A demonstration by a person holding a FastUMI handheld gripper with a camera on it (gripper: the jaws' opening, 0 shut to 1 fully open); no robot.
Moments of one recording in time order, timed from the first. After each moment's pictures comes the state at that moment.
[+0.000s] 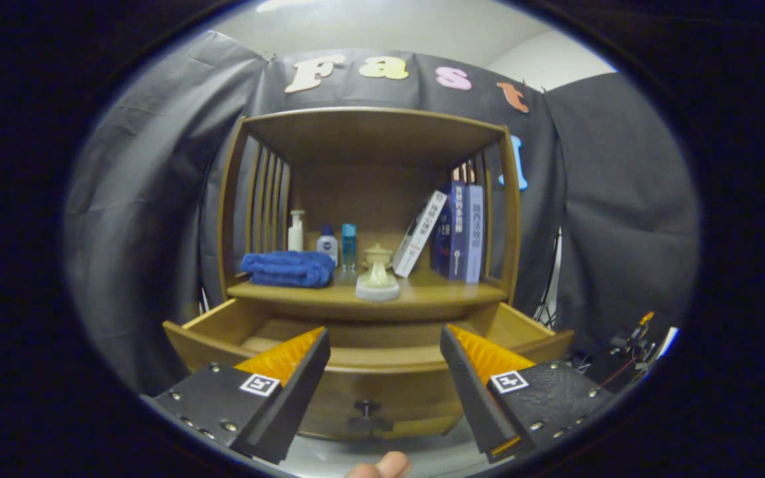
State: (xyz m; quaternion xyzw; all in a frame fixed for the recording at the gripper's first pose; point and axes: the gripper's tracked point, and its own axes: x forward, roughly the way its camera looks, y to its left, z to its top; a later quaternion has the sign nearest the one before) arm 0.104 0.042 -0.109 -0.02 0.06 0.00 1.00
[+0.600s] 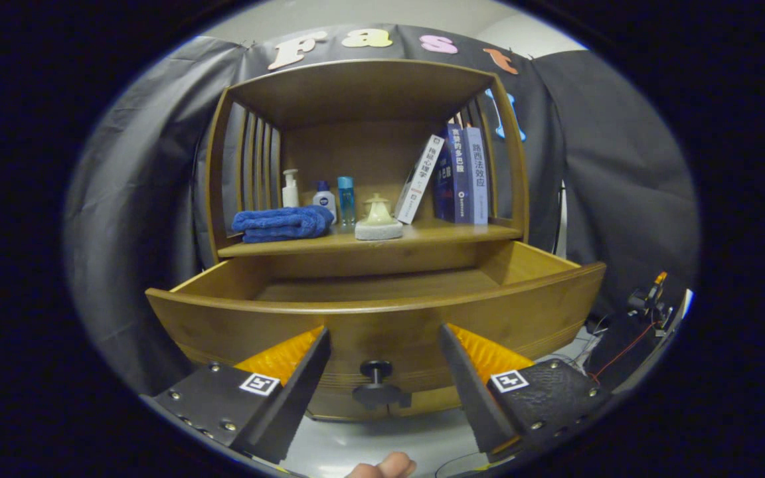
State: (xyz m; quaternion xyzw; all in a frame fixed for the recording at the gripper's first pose) arm 0.116 0.047 -0.175 0.01 0.11 0.00 0.99
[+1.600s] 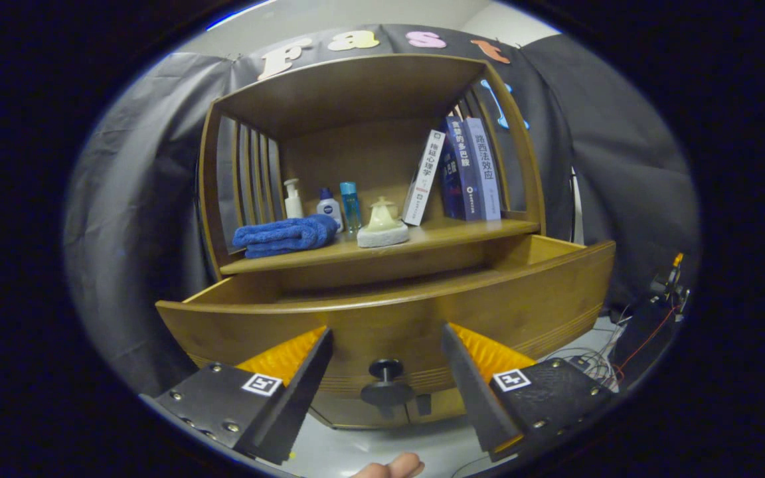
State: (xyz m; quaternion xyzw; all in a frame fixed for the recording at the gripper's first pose) arm 0.150 0.048 -0.176 0.06 0.11 0.03 0.99
